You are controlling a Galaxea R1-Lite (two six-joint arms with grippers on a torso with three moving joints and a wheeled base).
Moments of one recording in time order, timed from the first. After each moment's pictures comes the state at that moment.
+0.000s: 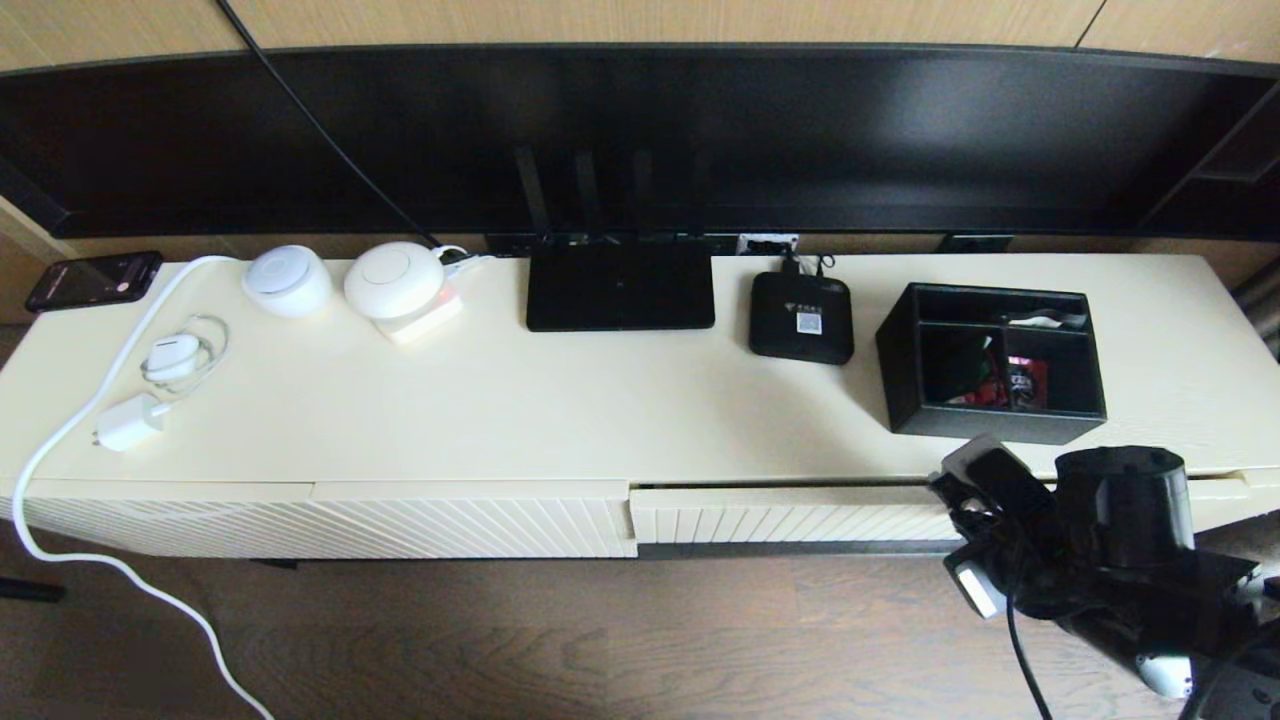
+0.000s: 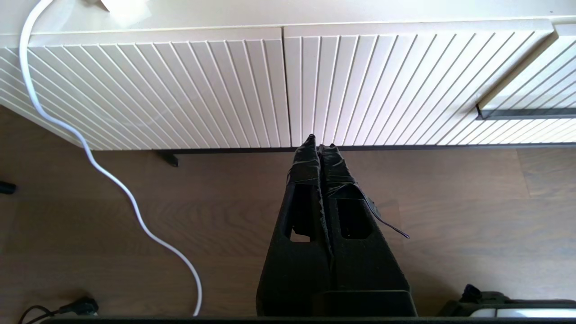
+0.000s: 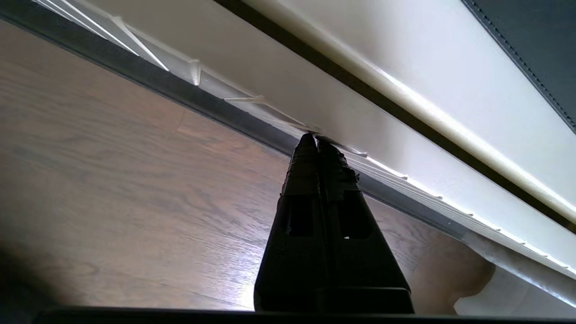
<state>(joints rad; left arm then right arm) 0.00 0.00 0.00 0.00 0.00 0.02 0.37 1.70 -0.44 -0.78 -0.36 -0.35</state>
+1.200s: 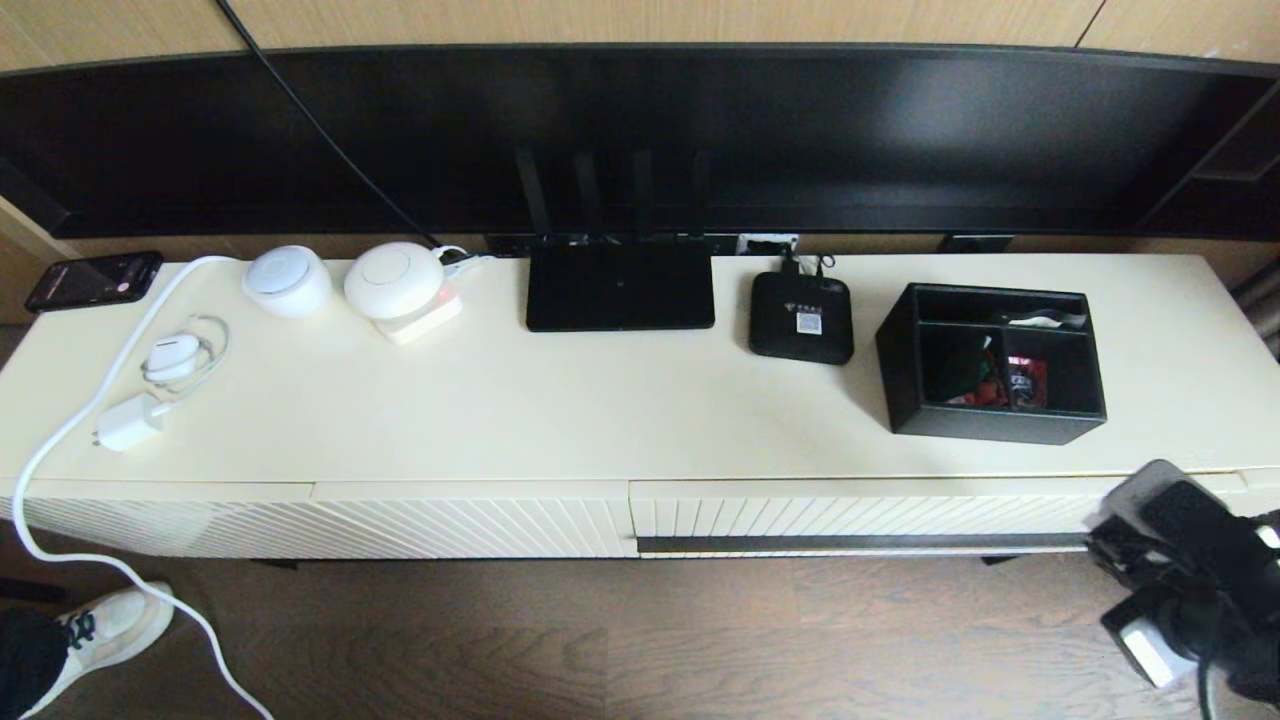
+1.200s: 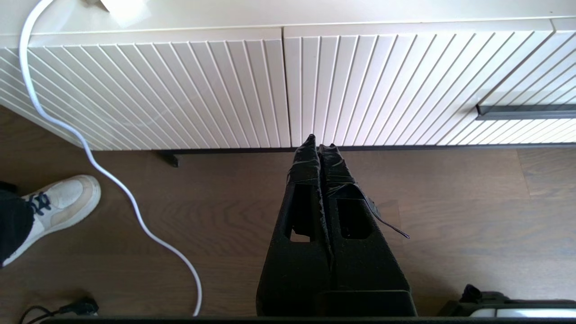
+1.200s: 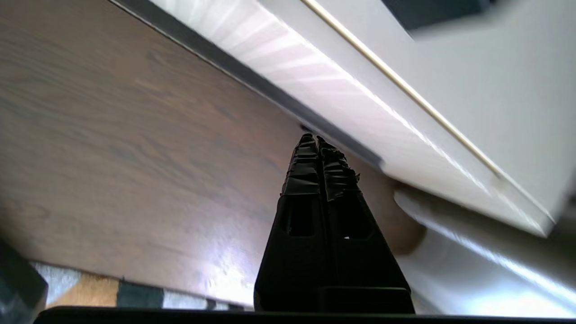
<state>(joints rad) 0.00 0.00 0.00 0.00 0.00 0.02 0.29 1.22 -0.34 -0.43 -0.36 -0.49</state>
